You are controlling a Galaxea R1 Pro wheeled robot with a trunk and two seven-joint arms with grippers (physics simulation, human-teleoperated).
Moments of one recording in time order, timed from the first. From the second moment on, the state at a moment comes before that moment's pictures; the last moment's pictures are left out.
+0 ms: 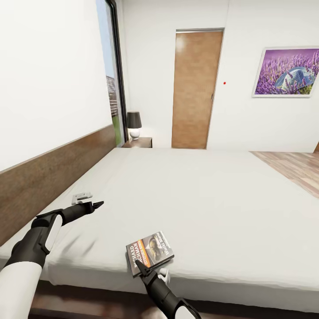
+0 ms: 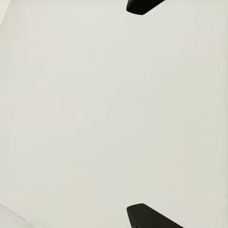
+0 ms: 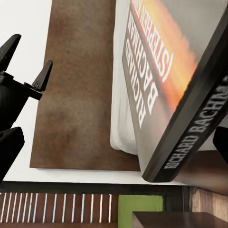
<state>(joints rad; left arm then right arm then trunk) -0.70 0.22 0.21 -0.96 0.16 0.58 -0.46 -0.37 0.17 0.60 -0.54 -1.38 0.11 0.66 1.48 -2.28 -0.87</state>
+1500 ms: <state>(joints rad) -0.70 0.22 0.21 -0.96 0.16 0.58 -0.46 -0.37 0.17 0.59 -0.52 -1.38 0.11 0.66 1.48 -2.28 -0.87</state>
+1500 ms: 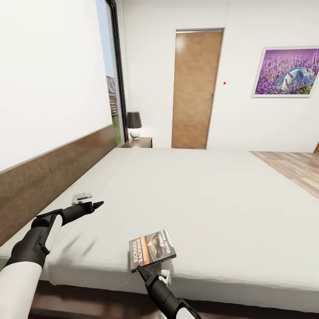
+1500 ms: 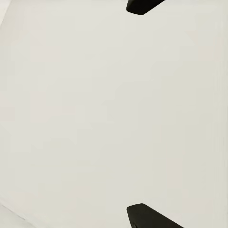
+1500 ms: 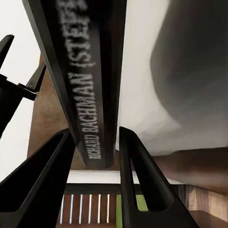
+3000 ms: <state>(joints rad) -0.69 0.22 0.21 -0.96 0.16 0.58 -0.46 -0.37 0.17 0.65 -0.59 -1.36 0.11 0.62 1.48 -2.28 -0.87</state>
